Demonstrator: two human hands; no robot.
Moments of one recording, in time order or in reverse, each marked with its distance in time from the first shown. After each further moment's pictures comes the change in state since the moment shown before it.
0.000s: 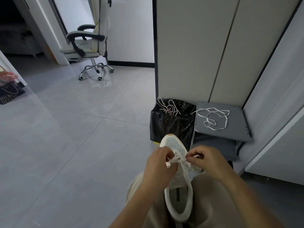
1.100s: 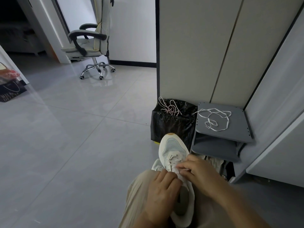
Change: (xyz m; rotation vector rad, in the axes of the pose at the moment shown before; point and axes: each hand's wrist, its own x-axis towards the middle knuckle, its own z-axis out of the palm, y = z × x) left_hand -0.042 -0.027 0.026 0.396 0.401 0.713; right_hand -0.014 -0.008 0.028 -0.387 -0.157 -0.176
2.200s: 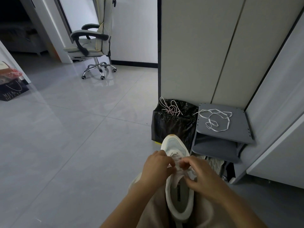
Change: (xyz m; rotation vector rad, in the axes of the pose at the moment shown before) left_hand 0.049 -0.035 -0.001 -0.106 -0.702 -0.466; right_hand -0.012 0.016 0.010 0.082 0.078 -0.091
